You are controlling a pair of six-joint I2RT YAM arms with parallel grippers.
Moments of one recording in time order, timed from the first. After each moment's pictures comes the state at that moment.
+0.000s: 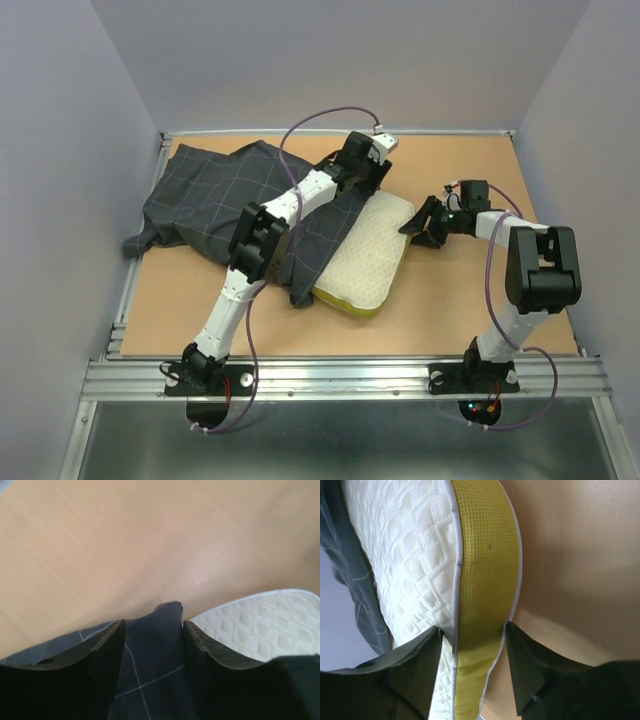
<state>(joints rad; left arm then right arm) -0.66 2.43 2.16 -0.33 0.10 0.08 -0.03 1.74 0.95 -0.19 -0.72 0.60</state>
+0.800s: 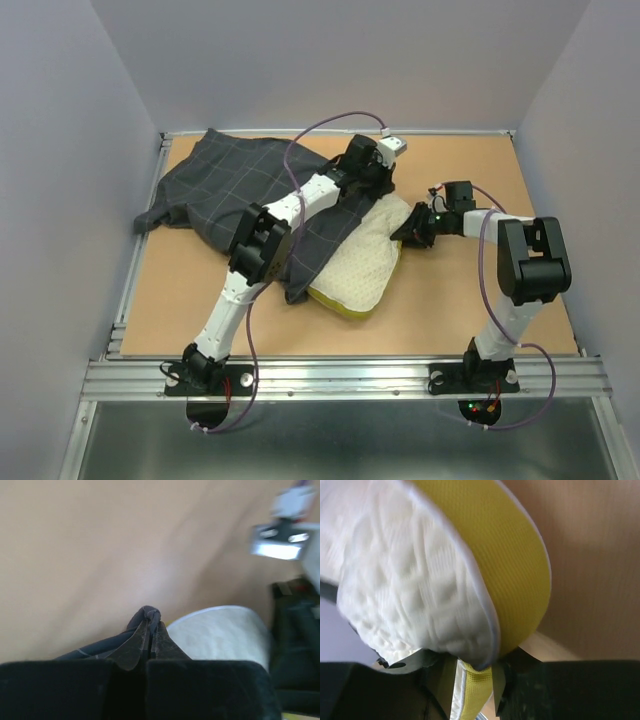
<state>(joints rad) -0.67 2.44 2.12 -0.24 0.32 -0.03 0.05 1.82 0.97 -0.15 -0.75 0.61</state>
